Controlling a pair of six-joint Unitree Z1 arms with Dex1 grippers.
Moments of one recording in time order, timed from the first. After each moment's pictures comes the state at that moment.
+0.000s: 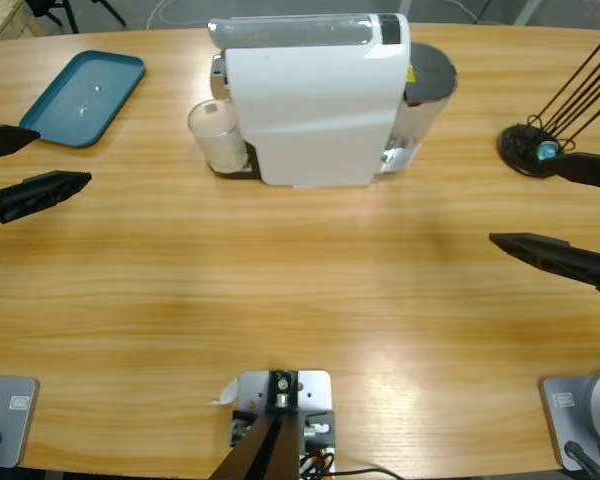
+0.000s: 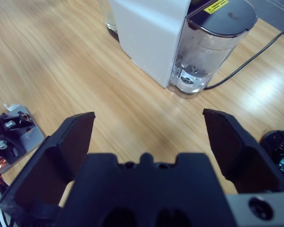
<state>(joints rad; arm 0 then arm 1) -0.71 1.02 -0.46 -0.07 -0.02 0.03 0.62 0.88 -0.51 0.15 0.17 -0.12</state>
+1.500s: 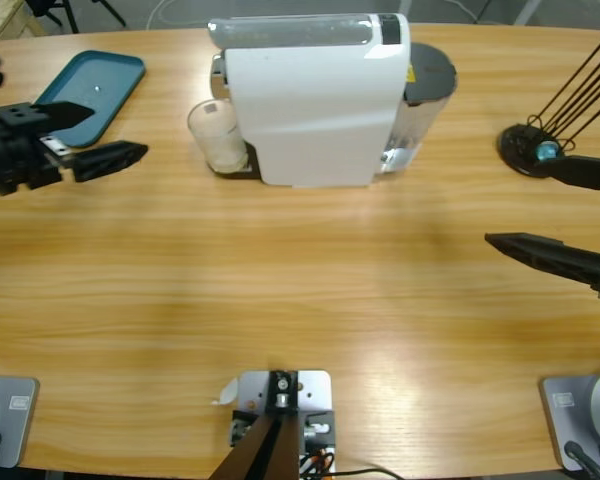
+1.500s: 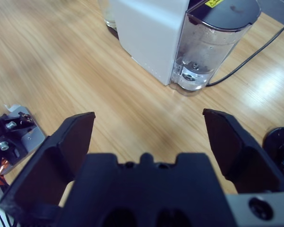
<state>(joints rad) -0.71 1.33 -0.46 -0.37 -0.02 0.03 0.62 0.90 -0.51 0.14 0.17 -0.10</state>
